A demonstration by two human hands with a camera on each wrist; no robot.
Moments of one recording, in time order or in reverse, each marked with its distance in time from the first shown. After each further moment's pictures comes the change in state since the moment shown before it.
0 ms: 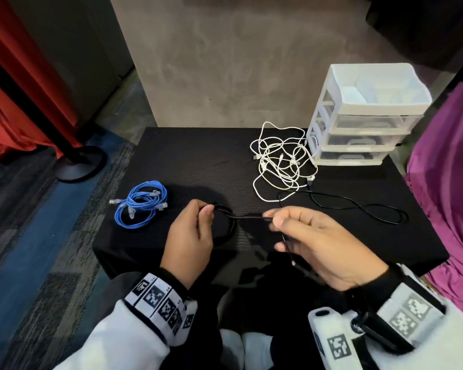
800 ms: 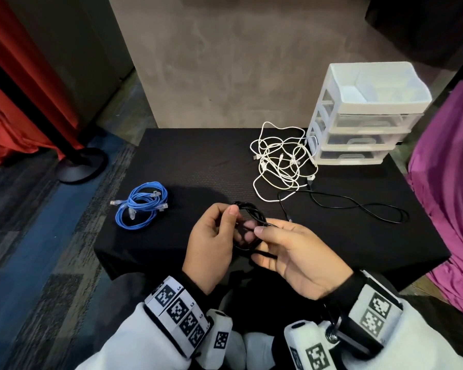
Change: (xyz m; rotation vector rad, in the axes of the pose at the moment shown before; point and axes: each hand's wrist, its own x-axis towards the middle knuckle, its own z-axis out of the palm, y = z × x) left_hand -0.011 0.043 0.023 -0.506 -0.093 -0.293; right_hand 0.010 0.023 0.028 0.361 0.004 0.218
